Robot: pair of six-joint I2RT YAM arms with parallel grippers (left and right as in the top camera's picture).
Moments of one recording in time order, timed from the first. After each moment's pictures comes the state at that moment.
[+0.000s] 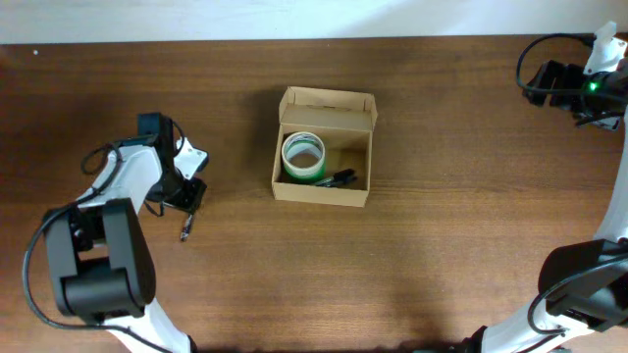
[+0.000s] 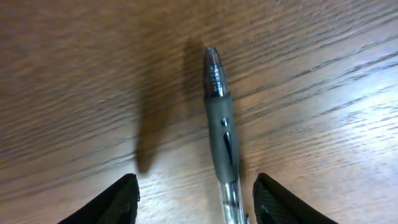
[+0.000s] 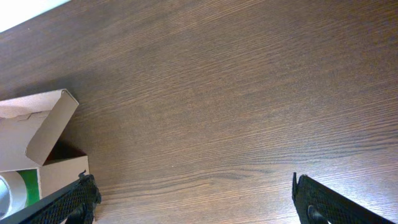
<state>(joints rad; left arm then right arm) 0.12 1.92 1.21 -0.81 -0.02 0.48 -0.40 1.88 2.04 -1.28 -0.25 -0.03</state>
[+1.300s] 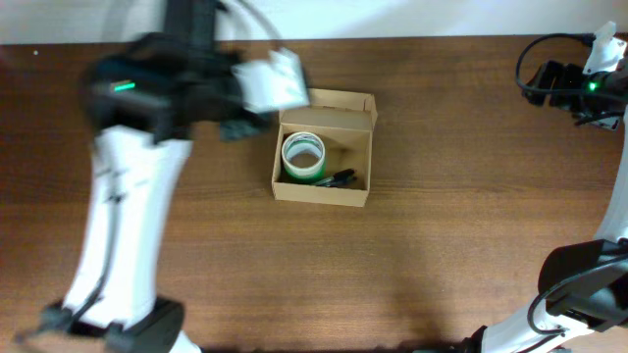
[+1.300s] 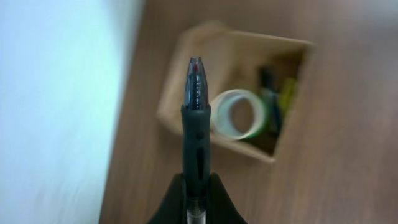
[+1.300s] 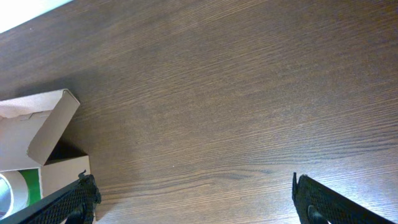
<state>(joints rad) -0.33 1.77 2.24 -1.43 0.25 1.06 -0.40 1.88 2.04 -1.28 -0.25 -0.03</state>
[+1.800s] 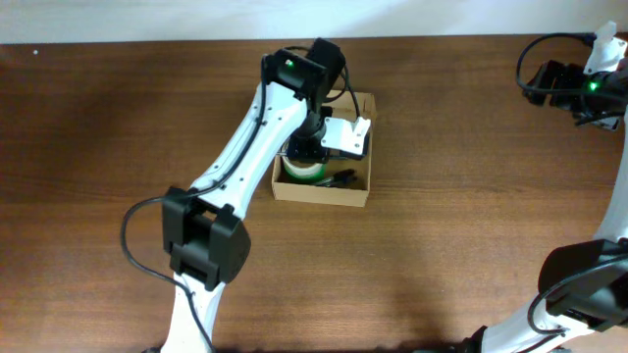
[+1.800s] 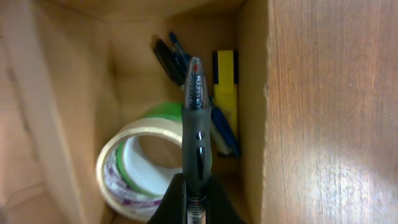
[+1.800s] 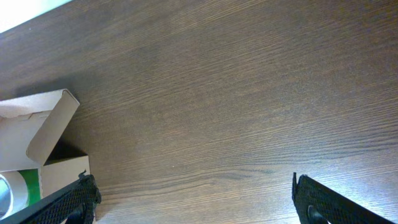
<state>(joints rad) -0.52 2.23 2.21 -1.47 0.15 1.23 -0.40 1.88 2.04 -1.28 -0.25 -0.03</state>
